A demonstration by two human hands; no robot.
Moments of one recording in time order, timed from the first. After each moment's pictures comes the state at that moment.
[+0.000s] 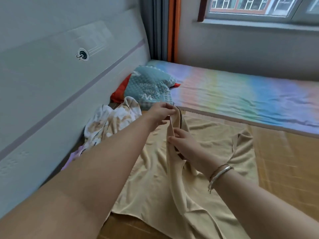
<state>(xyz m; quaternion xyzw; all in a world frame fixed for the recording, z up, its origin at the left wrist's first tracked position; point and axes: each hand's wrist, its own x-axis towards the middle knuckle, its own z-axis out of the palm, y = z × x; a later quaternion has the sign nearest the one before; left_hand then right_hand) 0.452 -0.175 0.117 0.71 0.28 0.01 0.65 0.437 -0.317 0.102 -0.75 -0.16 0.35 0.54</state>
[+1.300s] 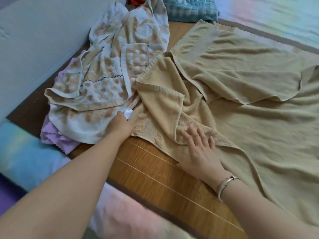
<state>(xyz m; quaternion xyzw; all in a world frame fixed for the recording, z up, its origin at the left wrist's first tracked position) 0.215 -0.151 -0.233 0.76 0.57 -0.05 0.29 0.330 -0.395 -0.225 -0.86 -0.46 0.22 0.02</state>
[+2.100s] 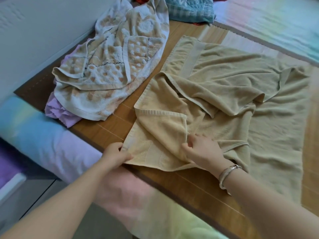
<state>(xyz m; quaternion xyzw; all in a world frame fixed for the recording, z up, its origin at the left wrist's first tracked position) 0.113 -0.280 -0.215 0.68 0.56 -0.11 0.47 0.319 -0.446 -0.183 -0.88 -0.40 0.25 0.02</state>
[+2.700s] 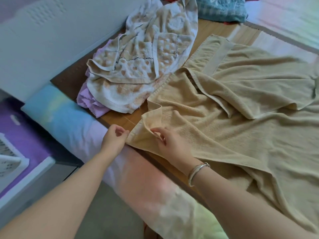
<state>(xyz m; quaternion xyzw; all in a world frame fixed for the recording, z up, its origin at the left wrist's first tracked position) 0.055 -0.232 -0.224 0.63 0.64 0.11 0.44 0.207 -0.356 -0.210 -0.77 -0.52 0.26 0.27</state>
